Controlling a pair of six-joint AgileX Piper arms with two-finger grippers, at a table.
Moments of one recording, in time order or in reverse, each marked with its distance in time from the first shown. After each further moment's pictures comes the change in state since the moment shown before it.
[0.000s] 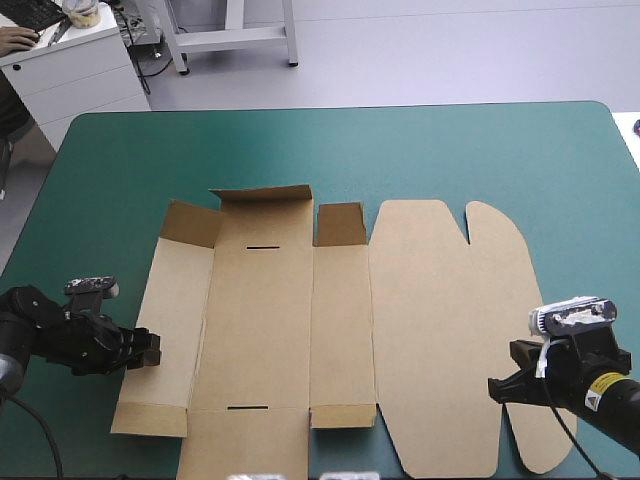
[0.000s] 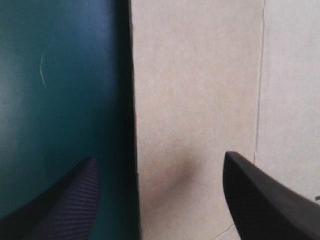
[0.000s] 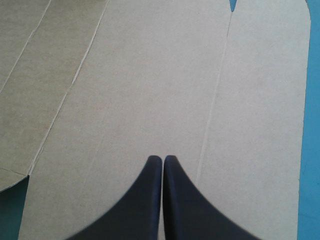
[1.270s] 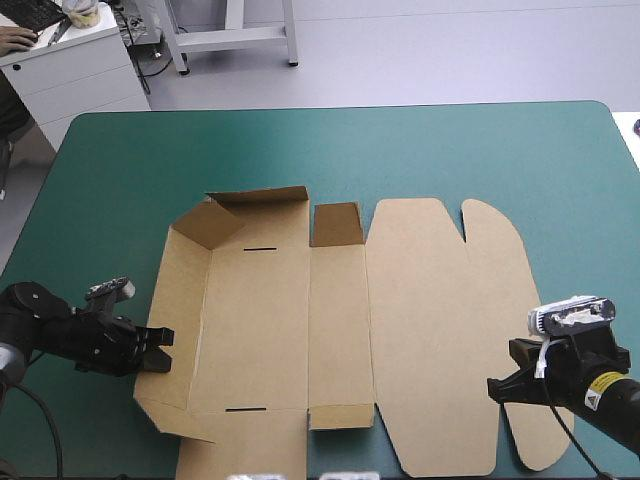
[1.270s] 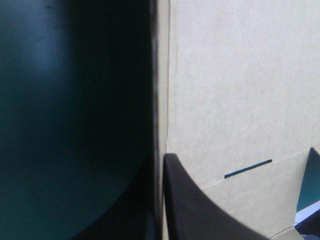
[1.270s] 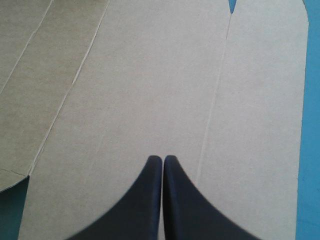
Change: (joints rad) left arm 0.000 0.054 -0.003 -0.179 0.144 0.016; right arm 0.000 0.000 0.000 0.004 -0.011 -0.019
